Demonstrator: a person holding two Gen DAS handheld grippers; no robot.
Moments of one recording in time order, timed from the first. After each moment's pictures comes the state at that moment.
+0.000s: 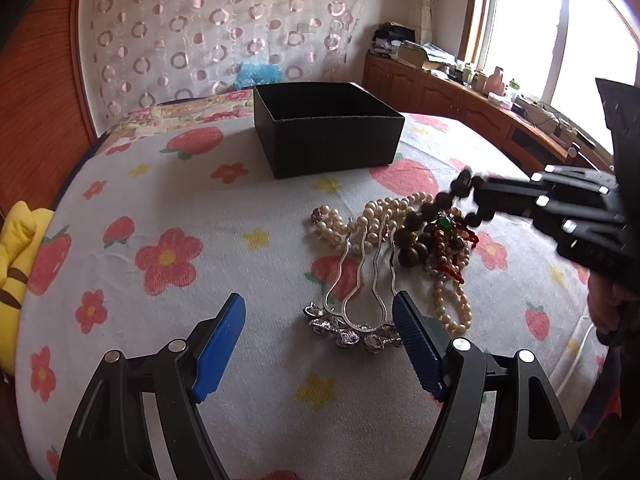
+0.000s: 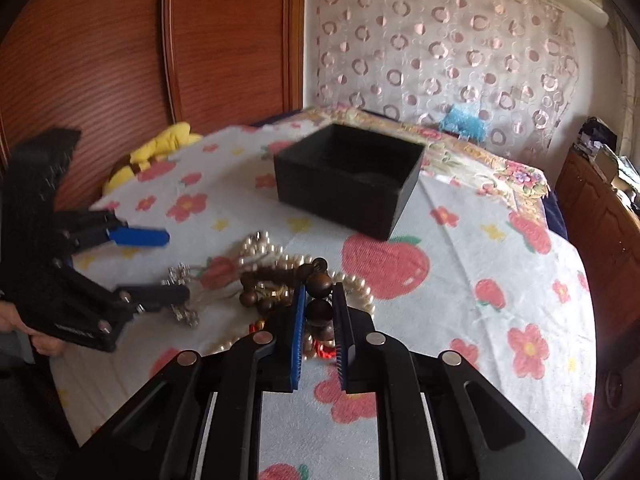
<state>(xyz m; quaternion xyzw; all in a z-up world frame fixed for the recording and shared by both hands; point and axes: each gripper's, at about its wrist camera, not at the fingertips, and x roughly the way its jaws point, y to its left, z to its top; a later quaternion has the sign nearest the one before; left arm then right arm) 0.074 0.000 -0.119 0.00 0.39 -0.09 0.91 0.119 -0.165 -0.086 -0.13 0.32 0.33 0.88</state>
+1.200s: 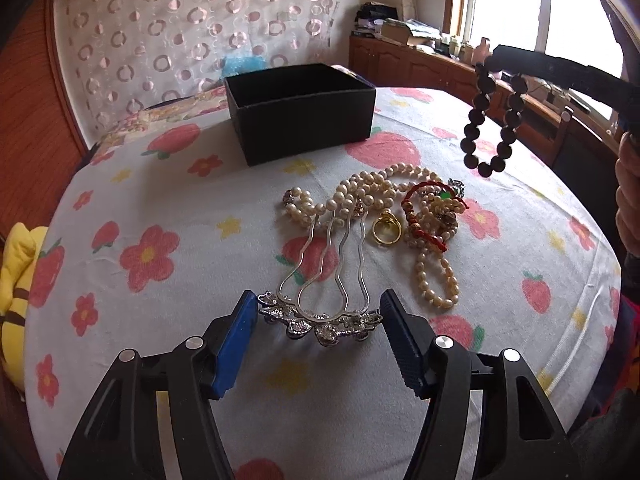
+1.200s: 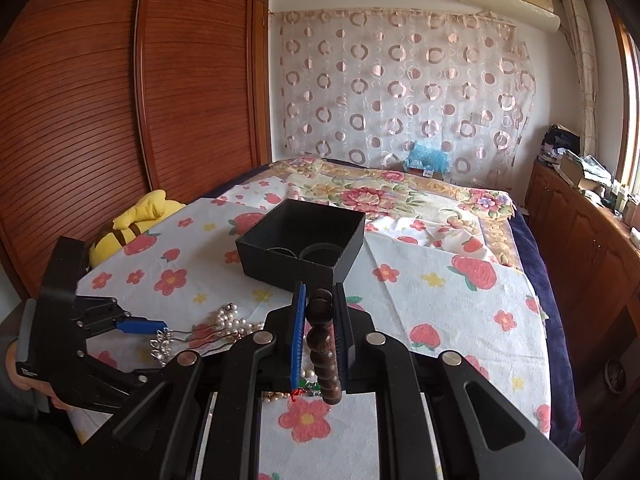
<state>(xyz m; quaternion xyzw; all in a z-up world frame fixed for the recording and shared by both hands) 0.064 -0.019 -0.120 0.04 0.41 -0.10 0.91 0.122 -0.203 -0.026 -0.08 0.26 0.28 0.92</state>
